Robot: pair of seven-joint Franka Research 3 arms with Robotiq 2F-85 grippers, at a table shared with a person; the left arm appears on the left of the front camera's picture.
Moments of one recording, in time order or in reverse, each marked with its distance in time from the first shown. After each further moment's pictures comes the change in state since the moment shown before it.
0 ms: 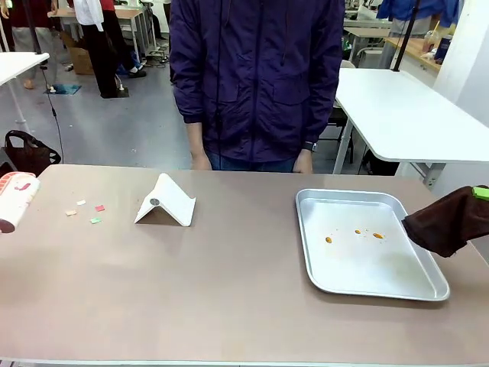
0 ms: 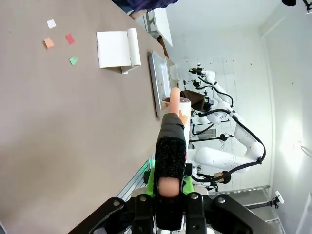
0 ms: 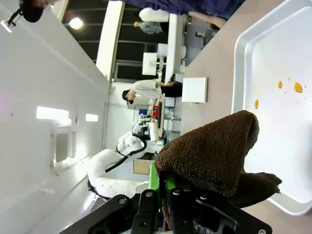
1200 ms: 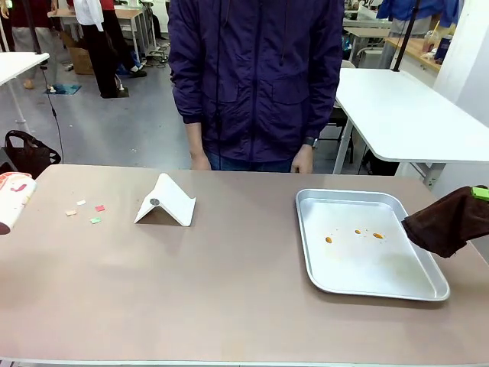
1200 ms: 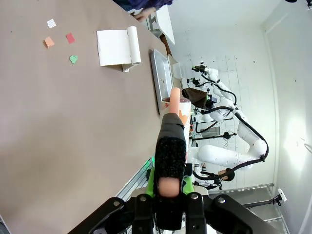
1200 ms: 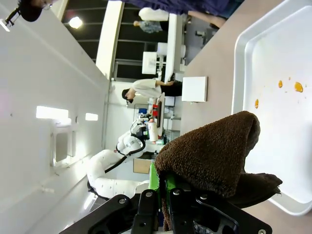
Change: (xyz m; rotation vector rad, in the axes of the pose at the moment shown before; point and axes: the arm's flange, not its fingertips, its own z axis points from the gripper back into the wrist) left arm -0.003 -0.008 0.004 0.017 0.006 -0.015; right arm 0.000 0.000 -0.001 -0.001 0.004 0.000
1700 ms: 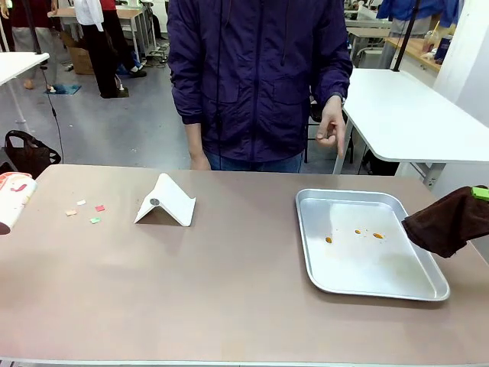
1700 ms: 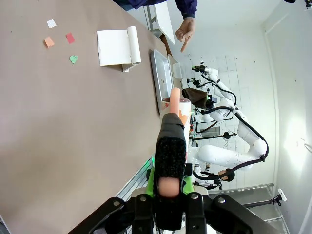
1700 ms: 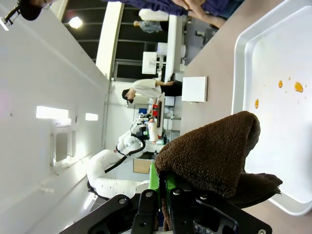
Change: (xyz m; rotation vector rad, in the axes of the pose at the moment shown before) left arm 0.000 0.000 0.000 0.000 0.000 0.000; right arm 0.000 0.000 0.000 0.000 0.000 0.000
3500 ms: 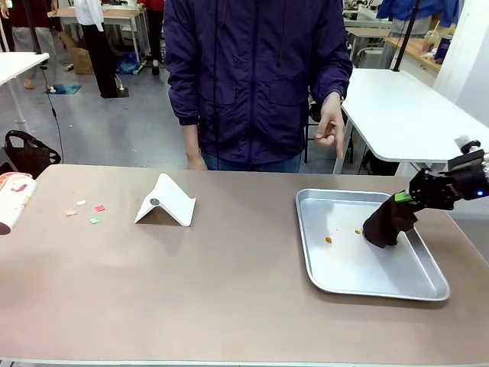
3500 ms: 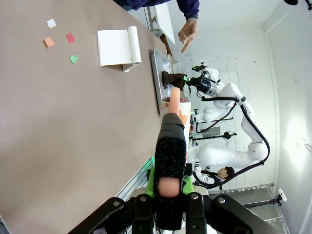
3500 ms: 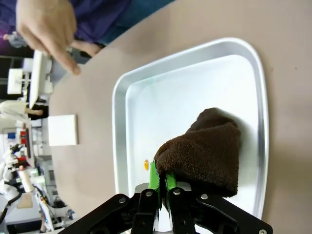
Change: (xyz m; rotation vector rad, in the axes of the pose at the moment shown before) left arm 0.000 0.000 0.000 0.001 0.000 0.000; right arm 0.077 -0.012 -0.134 -0.745 -0.059 0.129
